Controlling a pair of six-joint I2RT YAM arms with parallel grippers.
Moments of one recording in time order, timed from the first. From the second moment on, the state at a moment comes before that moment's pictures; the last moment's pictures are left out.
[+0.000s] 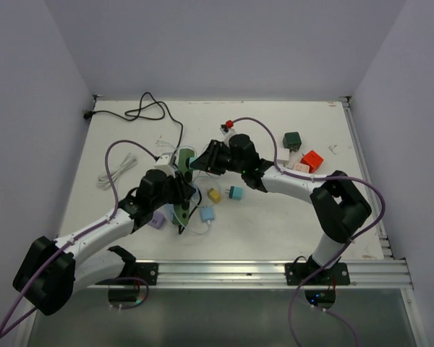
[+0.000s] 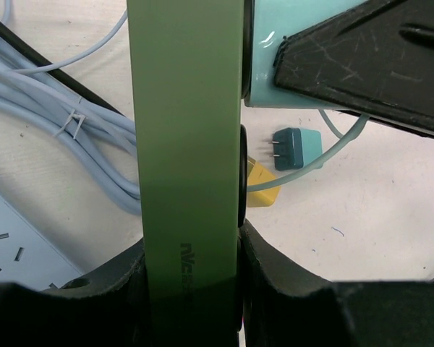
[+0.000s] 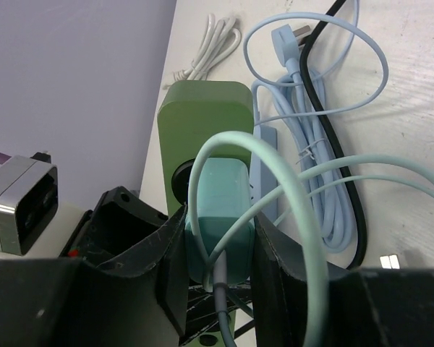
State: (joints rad) left arm -0.56 1.07 0.45 0.08 0.02 -0.59; right arm 0.72 1.73 1.06 0.31 -0.28 0.93
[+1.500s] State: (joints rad) left arm -0.35 1.23 0.59 -0.13 -0.01 -0.60; right arm 0.54 1.35 0.79 0.23 -0.23 0.92
